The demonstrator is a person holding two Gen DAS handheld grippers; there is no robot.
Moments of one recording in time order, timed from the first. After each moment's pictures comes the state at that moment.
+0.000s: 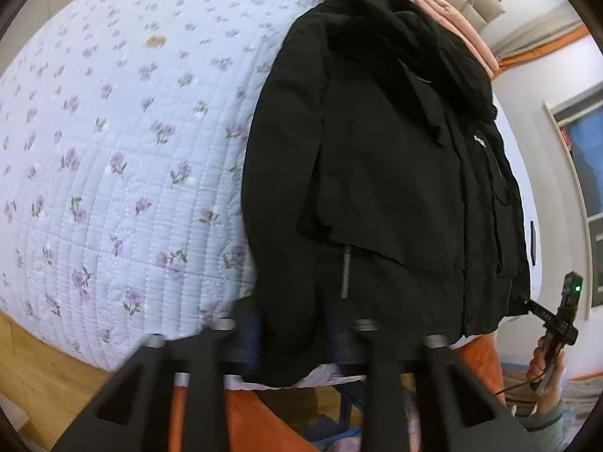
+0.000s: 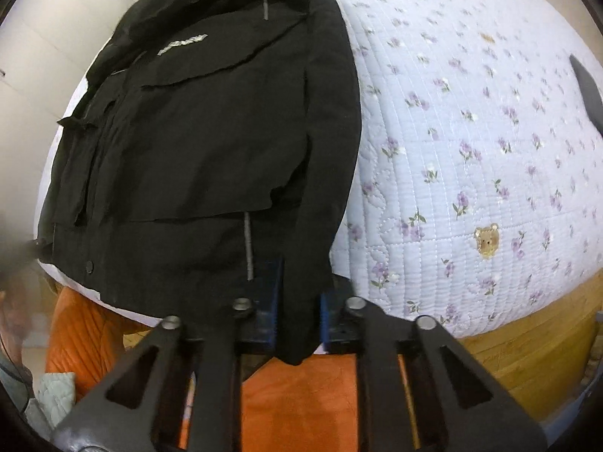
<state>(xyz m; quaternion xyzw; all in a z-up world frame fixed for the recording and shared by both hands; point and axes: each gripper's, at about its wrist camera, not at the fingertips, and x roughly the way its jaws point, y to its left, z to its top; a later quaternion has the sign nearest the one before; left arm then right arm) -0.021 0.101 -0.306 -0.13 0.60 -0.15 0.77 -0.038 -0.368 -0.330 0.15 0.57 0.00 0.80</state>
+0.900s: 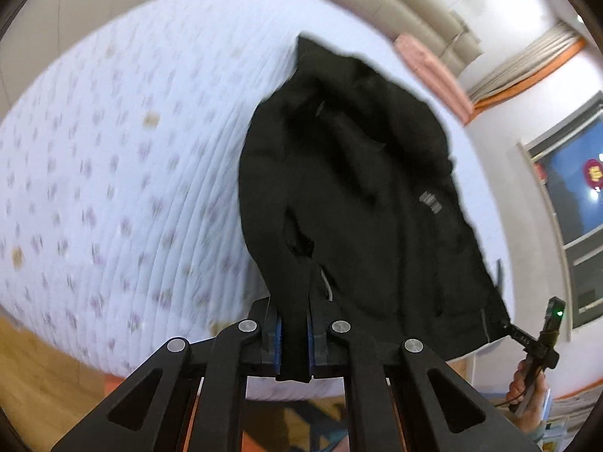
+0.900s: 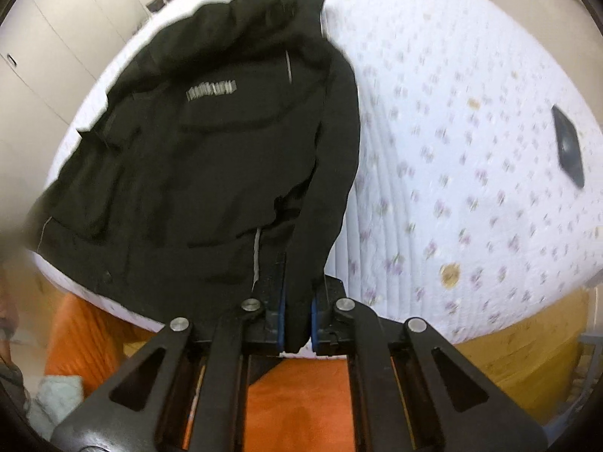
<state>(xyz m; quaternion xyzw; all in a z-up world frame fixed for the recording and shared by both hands) -0.022 0.099 -0.222 -0.18 0.51 -0.17 0.82 -0.051 -0.356 -0.265 0.13 0.53 -0.01 0.84</state>
